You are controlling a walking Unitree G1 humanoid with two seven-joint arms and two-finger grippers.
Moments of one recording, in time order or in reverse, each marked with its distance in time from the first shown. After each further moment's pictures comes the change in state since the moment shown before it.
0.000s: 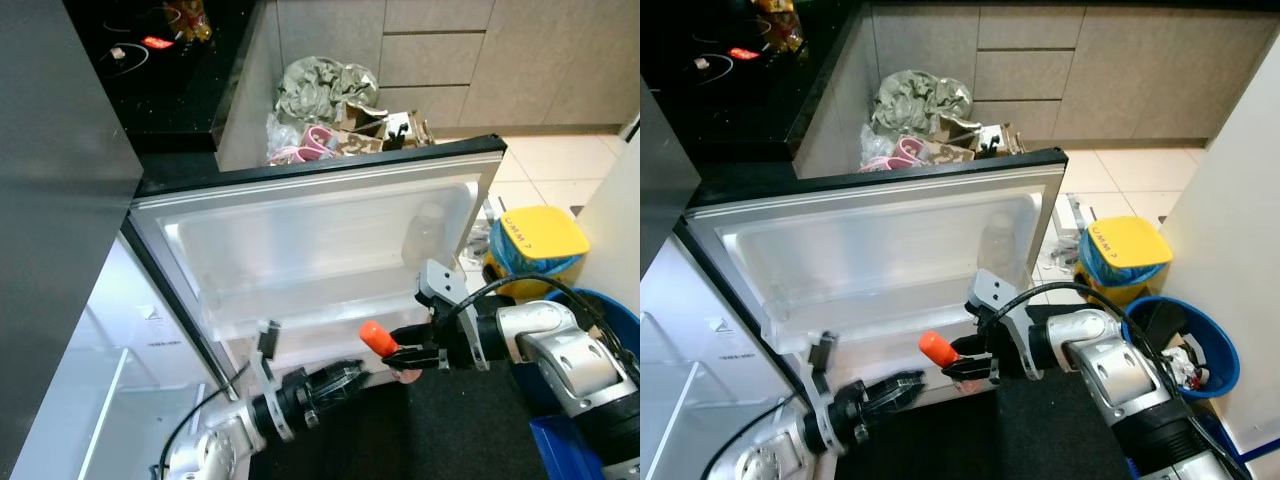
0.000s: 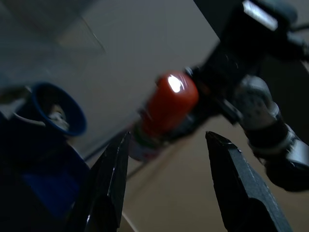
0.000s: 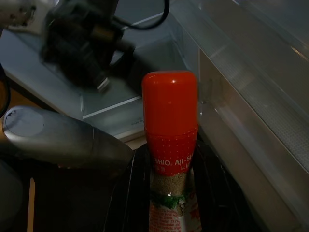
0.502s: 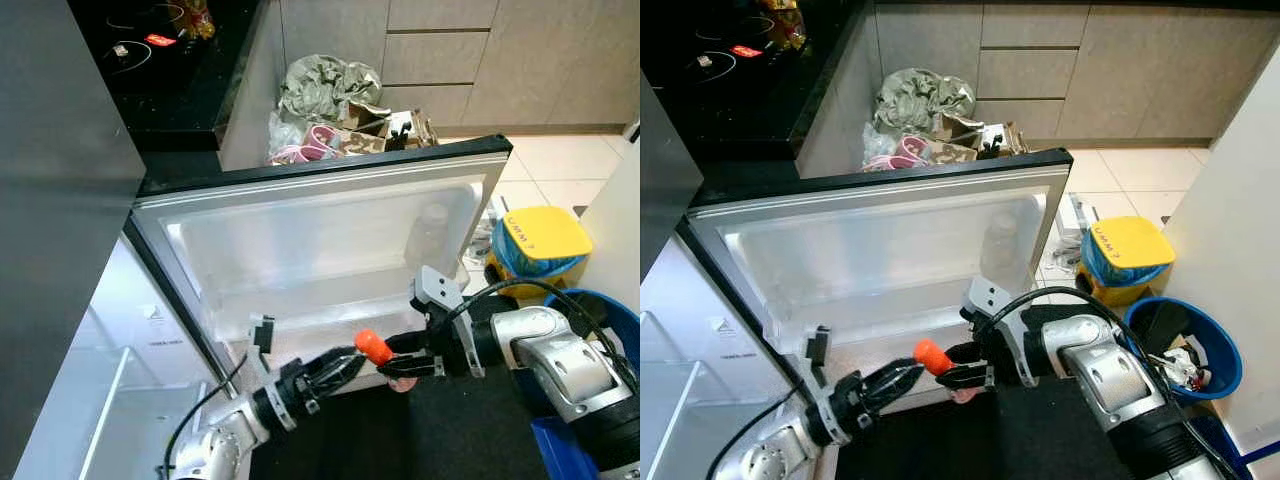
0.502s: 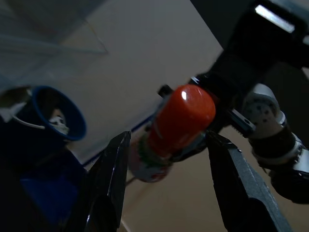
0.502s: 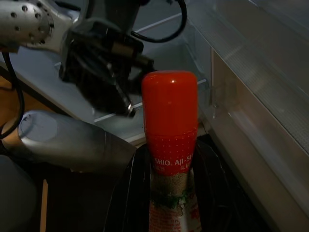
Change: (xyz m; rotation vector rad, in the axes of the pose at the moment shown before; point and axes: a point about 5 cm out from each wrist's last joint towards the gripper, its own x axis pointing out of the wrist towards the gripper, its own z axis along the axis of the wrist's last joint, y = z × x) left arm 0.010 -0.001 -0.014 -0.020 -0.011 -0.026; right arm 0.010 0.007 -0.001 0.029 -0.018 0.044
